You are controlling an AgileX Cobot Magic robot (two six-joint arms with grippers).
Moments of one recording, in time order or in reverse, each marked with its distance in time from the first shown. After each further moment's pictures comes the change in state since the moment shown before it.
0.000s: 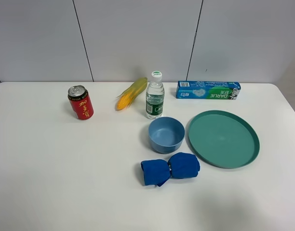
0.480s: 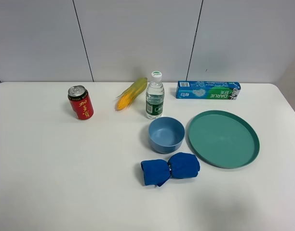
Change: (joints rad) left arm 0.000 -0.462 0.300 -0.104 0.090 0.074; right arm 0.000 0.000 0.000 0.000 0.000 0.000
